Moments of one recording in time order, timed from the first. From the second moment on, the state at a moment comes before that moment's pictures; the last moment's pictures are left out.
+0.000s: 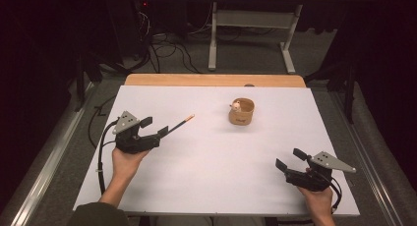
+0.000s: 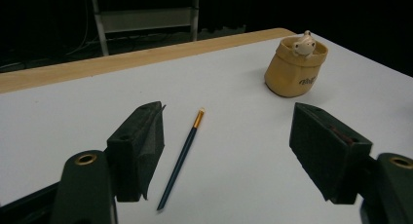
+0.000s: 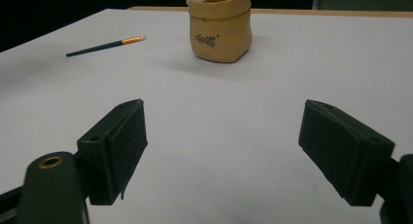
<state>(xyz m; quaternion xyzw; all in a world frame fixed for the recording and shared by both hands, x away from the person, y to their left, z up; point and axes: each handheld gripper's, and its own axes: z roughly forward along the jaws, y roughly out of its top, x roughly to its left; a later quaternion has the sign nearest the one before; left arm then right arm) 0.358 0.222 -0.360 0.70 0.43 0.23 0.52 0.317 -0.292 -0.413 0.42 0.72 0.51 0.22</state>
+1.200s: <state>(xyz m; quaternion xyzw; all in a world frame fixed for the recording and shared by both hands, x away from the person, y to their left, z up) 0.398 0.186 -0.338 0.71 0.41 0.23 0.51 0.316 -0.292 -0.411 0.42 0.71 0.52 0.22</state>
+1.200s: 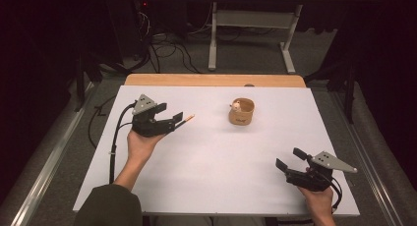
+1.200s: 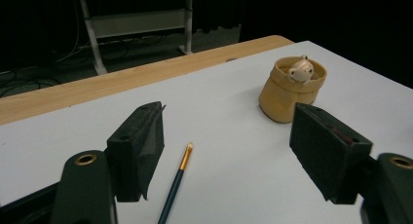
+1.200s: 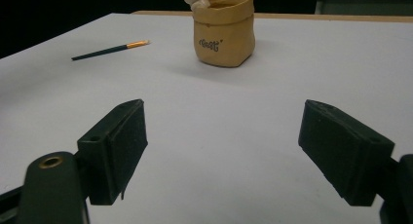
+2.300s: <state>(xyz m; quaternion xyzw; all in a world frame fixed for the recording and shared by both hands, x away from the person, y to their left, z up) 0.442 0.160 -0.334 0.73 0.43 0.21 0.49 0.315 -0.291 -0.411 0.41 0.72 0.52 0.21</state>
